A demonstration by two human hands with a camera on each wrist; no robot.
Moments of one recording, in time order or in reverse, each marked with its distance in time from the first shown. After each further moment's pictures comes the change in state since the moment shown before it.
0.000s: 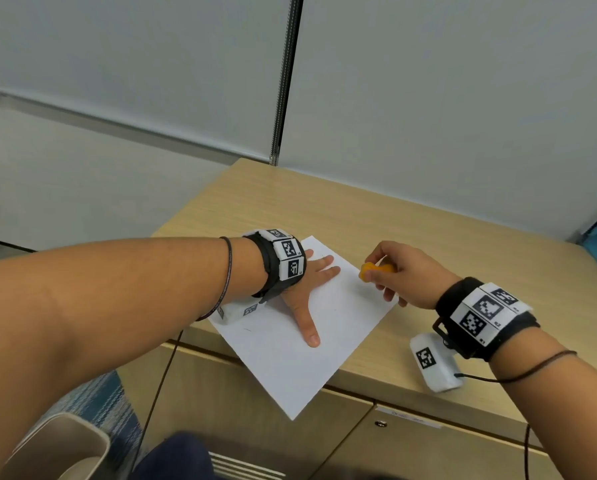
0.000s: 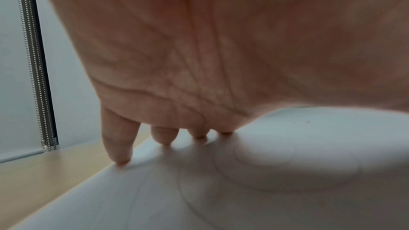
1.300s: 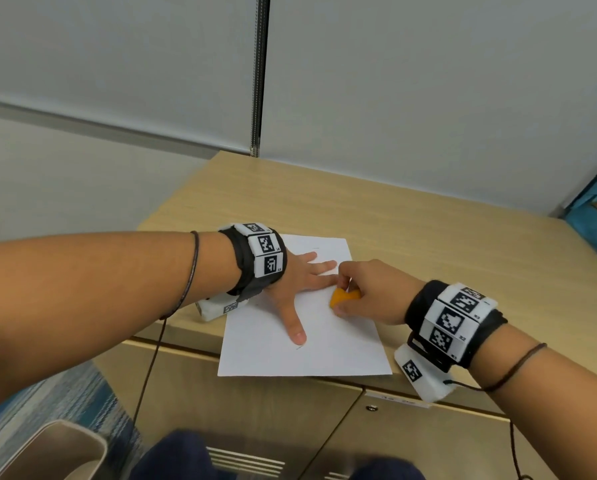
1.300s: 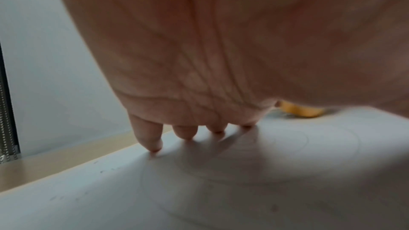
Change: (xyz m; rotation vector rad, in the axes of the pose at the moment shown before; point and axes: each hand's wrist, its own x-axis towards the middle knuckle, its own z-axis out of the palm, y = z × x) left_hand -0.001 0.008 -0.004 0.132 -0.041 0.245; right_hand -0.015 -0.001 0.030 -0.352 -0.179 -0.146
